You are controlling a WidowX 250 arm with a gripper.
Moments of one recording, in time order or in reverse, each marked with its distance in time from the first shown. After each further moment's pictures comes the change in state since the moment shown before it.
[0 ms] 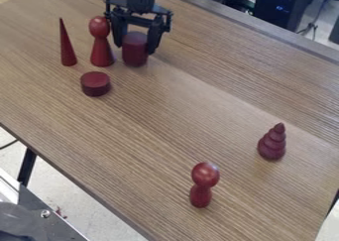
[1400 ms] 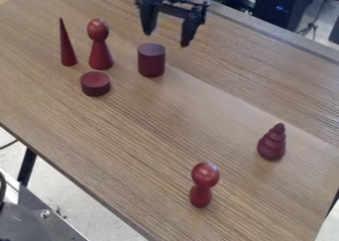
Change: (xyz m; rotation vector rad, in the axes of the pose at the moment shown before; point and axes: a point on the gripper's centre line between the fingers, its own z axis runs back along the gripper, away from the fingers) arm -0.011 -0.061 0.048 0.023 -0.167 -0.157
